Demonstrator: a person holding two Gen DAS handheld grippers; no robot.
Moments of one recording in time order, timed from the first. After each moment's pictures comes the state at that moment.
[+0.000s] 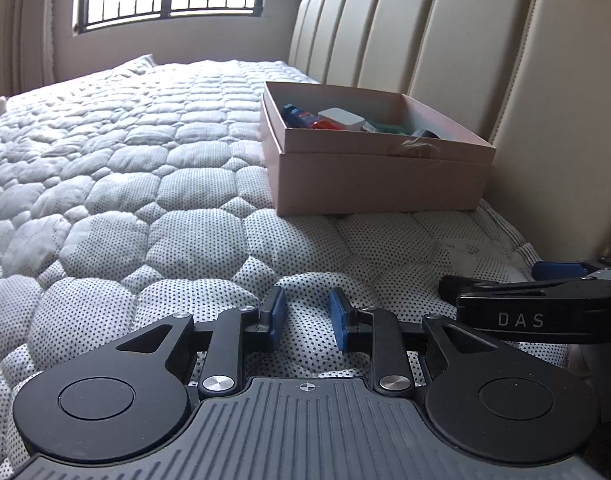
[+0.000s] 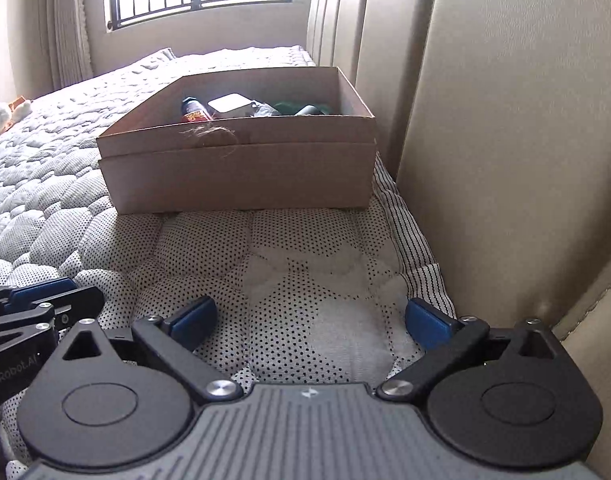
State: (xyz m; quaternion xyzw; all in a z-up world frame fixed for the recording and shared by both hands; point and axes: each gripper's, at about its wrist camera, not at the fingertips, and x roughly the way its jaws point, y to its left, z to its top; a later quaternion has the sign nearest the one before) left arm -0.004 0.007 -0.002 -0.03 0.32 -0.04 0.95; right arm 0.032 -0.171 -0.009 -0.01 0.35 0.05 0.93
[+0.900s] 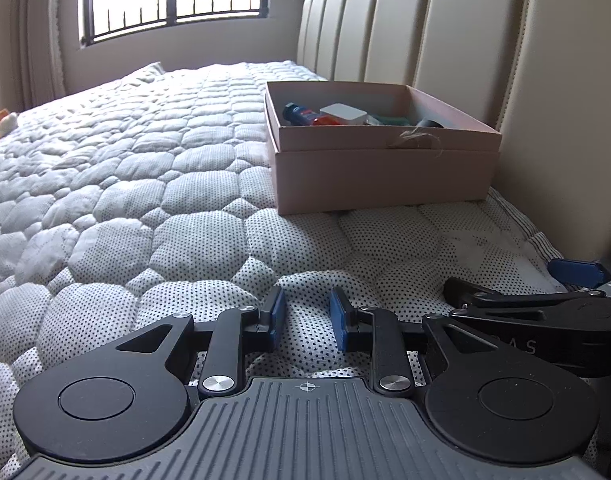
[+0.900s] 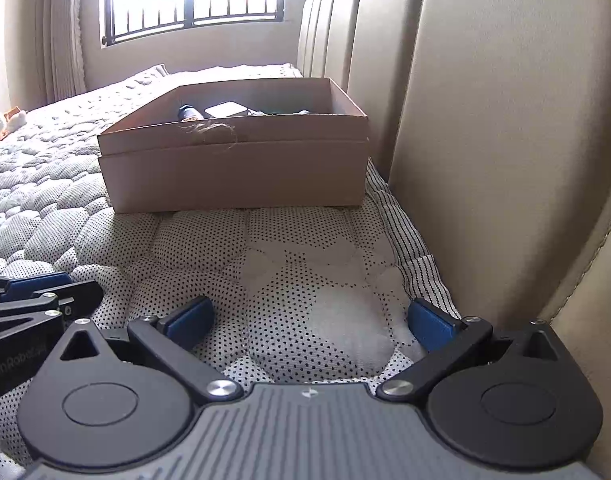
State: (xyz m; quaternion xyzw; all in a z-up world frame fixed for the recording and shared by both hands) left arm -0.003 -0.008 -0.002 0.00 0.32 -0.02 0.95; right arm 0.018 -0.168 -0.020 -0.01 0.32 0.03 0.95
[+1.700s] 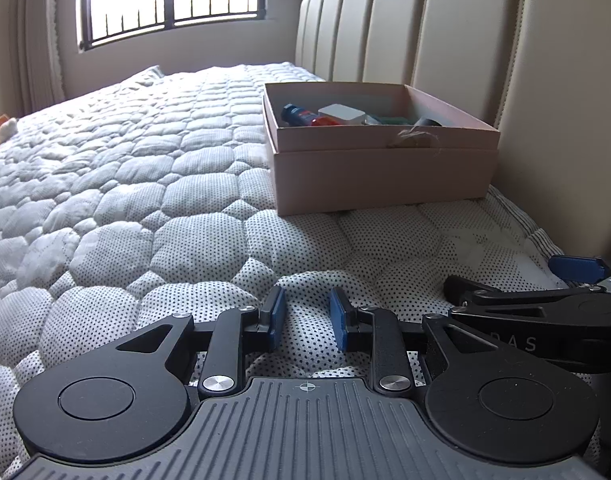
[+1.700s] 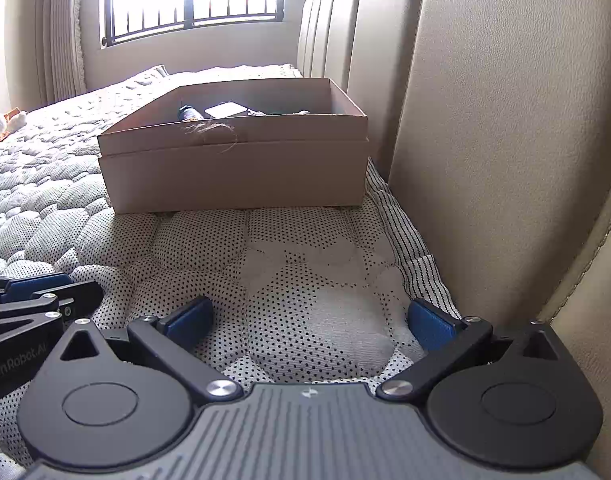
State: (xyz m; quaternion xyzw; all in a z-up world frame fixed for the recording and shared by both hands) left arm -0.005 -0.009 -0.002 0.01 0.32 -0.02 0.95; right arm 0.018 -0.168 -0.020 -0.01 0.32 0.03 0.95
